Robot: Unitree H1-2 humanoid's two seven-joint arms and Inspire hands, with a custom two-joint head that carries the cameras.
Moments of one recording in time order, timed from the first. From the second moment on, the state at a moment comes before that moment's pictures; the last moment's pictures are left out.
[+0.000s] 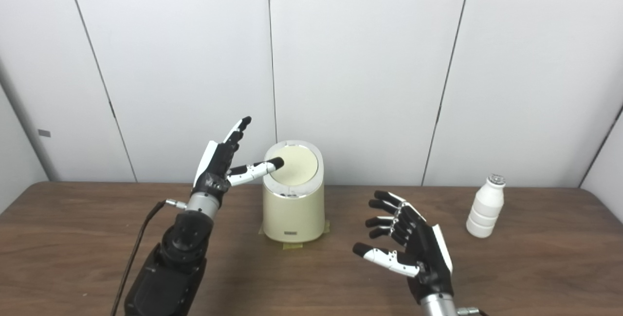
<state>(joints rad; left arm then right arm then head) -0.67 0.07 -0.06 0.40 0.23 0.06 0.07 -0.20 -0.05 -0.05 0.04 0.06 -0.13 0.03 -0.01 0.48</state>
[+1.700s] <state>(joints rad) -0.76 0.18 -0.44 0.40 0.78 0.34 0.08 -0.20 -0.05 -0.06 0.02 0.05 -0.12 0.02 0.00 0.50</state>
